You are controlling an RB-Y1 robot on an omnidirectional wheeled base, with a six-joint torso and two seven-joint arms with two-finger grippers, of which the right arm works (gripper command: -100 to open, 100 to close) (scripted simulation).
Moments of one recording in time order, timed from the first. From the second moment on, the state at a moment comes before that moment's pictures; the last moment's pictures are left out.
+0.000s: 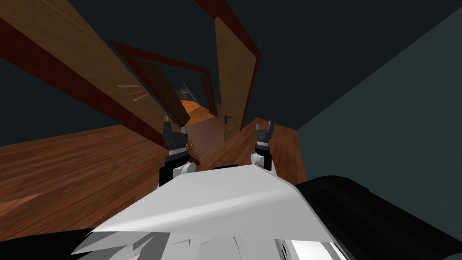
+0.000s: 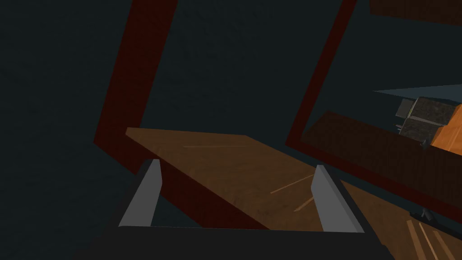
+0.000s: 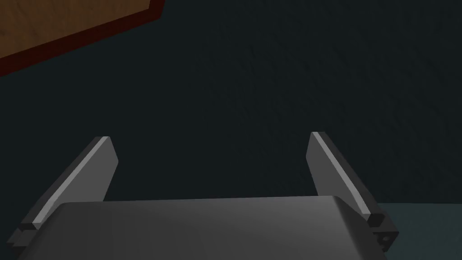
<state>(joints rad) 0.46 0.04 -0.03 -2.28 -0.07 -0.48 -0.12</state>
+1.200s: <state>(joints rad) 0.29 -0.06 -0.04 -1.95 -0.10 -0.49 -0.14</state>
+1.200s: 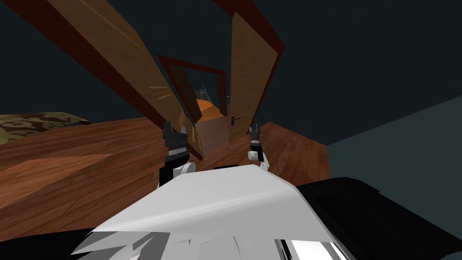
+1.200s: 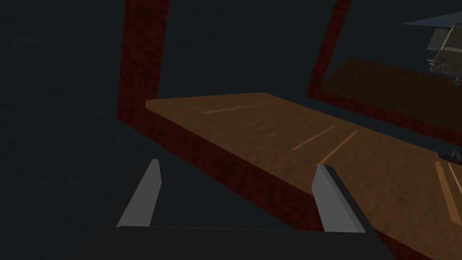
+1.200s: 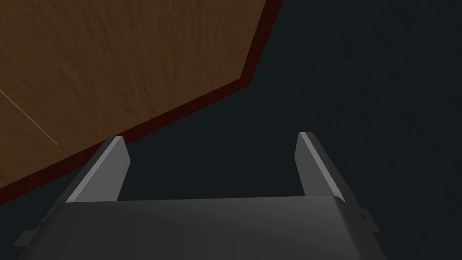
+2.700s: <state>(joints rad) 0.11 -0.18 -0.05 -1.56 -0.13 -0.50 -0.17</state>
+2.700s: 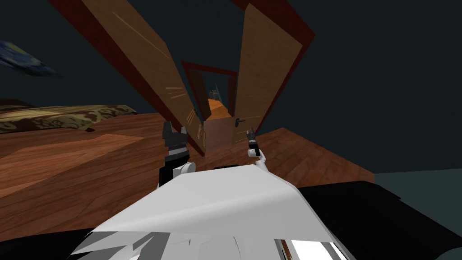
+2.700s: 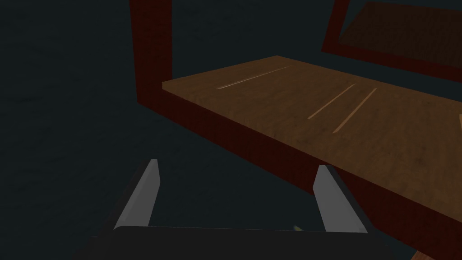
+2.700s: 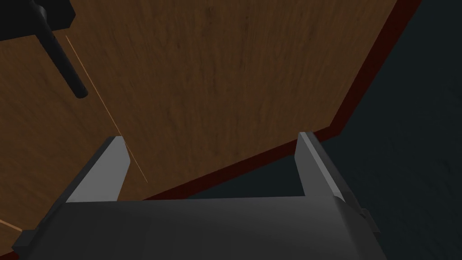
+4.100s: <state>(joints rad) -0.07 -0.28 -0.05 -1.19 -0.17 -0.51 -0.19</state>
